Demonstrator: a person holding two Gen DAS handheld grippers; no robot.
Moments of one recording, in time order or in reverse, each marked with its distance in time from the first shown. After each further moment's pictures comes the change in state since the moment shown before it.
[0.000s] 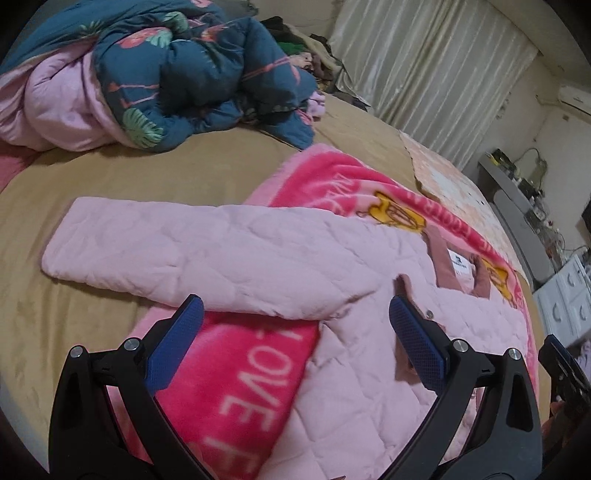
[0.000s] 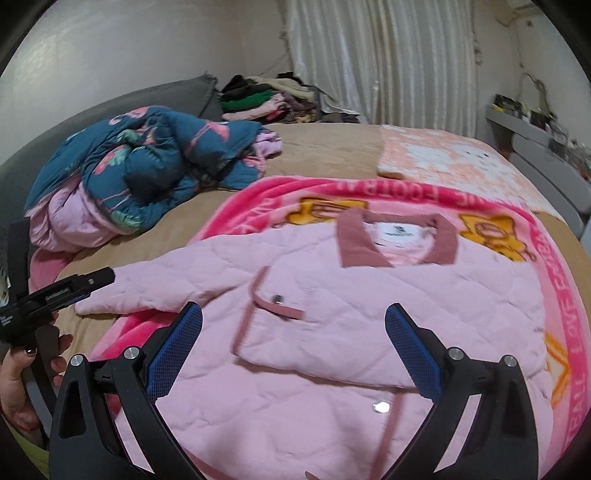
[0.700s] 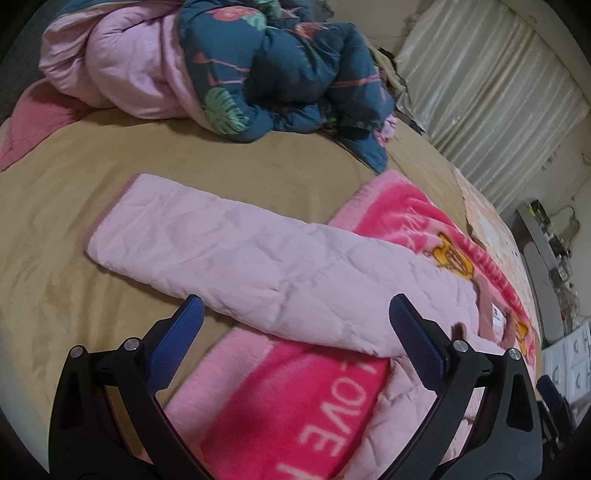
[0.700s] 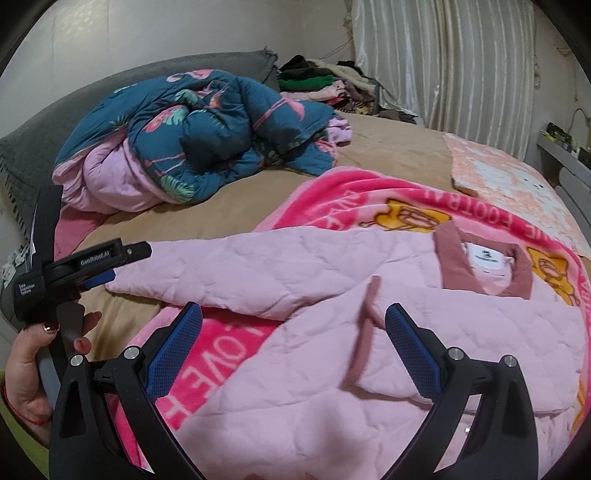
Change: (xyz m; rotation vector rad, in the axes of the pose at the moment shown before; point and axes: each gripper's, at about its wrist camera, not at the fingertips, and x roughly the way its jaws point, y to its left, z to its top) left arm 0.002 0.100 0.023 -0.219 -0.008 0.119; right arm 0.052 0.115 0.014 -0.146 0.072 0.123
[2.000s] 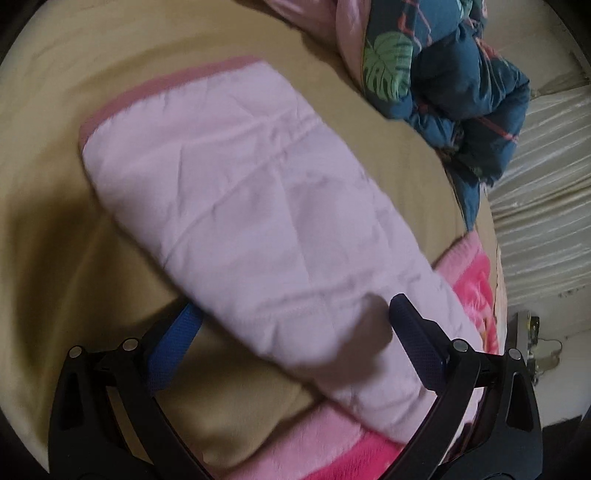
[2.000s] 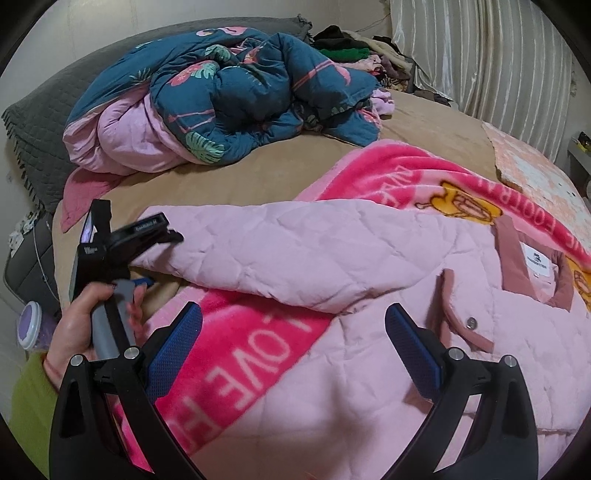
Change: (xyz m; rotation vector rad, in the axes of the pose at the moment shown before) left arm 0.111 0.125 0.004 -0.499 0.119 0.019; right arm 0.056 0.037 -0.002 -0.072 0.116 0.049
